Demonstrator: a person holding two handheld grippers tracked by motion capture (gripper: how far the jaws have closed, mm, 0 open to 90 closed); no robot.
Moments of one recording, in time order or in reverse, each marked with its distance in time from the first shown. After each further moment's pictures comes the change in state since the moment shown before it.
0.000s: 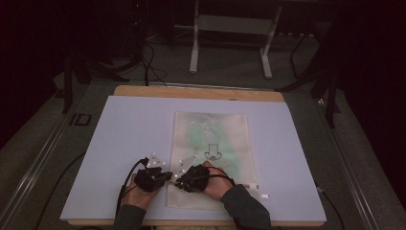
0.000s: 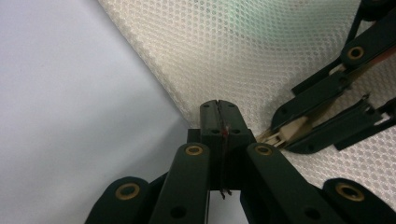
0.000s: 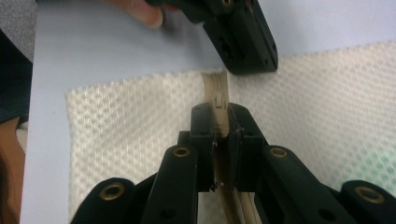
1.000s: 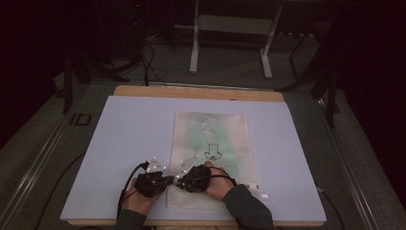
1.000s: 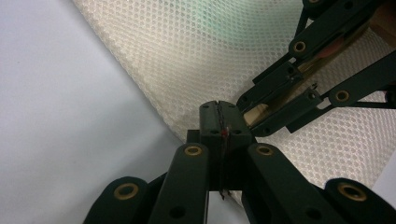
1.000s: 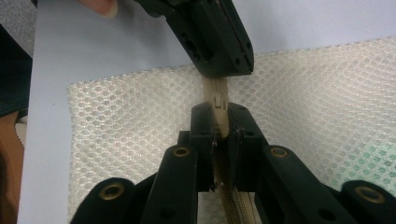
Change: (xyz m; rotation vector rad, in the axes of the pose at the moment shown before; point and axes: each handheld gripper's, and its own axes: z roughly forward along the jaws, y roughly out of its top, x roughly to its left) left arm -0.016 -0.003 -0.012 -0.011 -0.030 -0.009; right arm 0.000 -0.003 -0.002 0.005 -0.001 -0.012
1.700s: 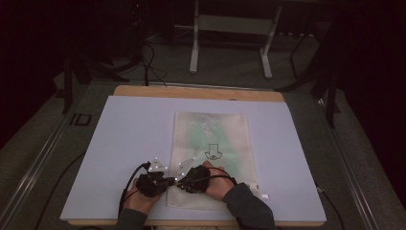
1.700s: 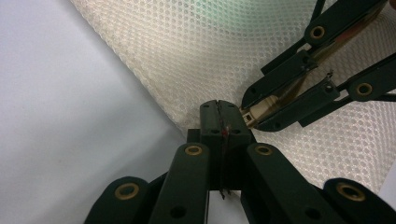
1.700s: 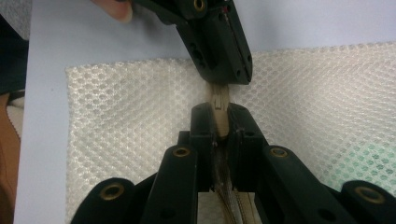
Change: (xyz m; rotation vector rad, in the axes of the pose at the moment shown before) left arm 0.002 -0.001 0.008 0.032 -0.024 -0.001; right arm 0.005 0.005 -0.002 0.055 -0.027 -0.065
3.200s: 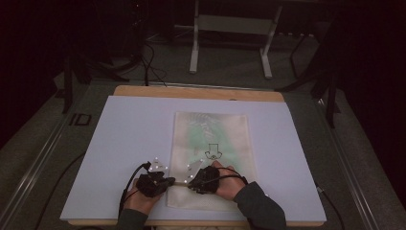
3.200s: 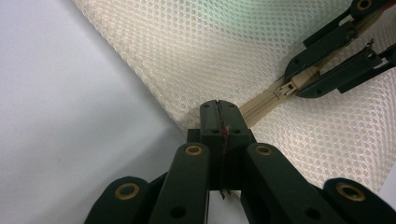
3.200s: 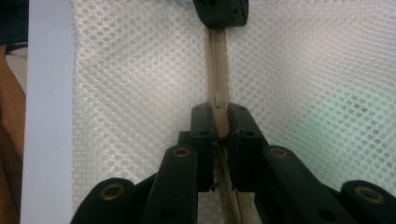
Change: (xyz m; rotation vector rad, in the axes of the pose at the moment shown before) left arm -0.001 0.000 0.000 0.005 0.008 -0.005; right arm 0.000 -0.018 -0.020 0.072 -0.015 -0.044
